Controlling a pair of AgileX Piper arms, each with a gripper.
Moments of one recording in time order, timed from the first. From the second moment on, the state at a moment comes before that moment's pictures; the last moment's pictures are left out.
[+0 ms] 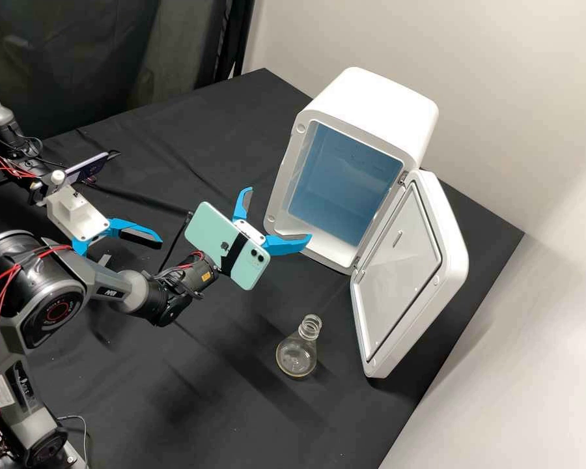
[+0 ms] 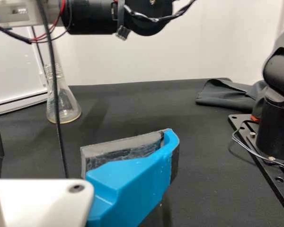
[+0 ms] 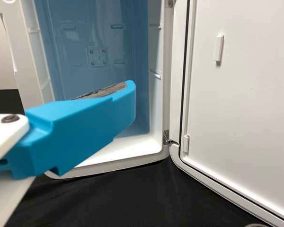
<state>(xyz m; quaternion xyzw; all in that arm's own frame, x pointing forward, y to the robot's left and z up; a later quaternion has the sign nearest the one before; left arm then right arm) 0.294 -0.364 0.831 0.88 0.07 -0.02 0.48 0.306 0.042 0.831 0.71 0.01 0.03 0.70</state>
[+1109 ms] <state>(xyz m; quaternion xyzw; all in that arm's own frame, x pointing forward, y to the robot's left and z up) 0.307 -0.317 0.830 0.86 0.12 0.00 0.49 0.306 0.042 0.831 0.71 0.01 0.03 0.70</state>
